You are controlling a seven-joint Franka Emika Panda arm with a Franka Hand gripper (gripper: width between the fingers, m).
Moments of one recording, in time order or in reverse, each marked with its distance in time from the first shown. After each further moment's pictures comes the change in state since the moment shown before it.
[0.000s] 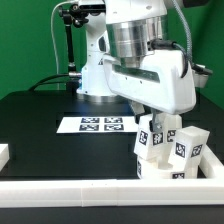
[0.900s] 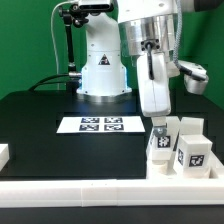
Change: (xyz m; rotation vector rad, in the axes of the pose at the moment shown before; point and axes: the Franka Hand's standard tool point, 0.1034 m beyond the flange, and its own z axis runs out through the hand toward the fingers) arm -0.012 -0.015 0.002 0.086 0.014 0.509
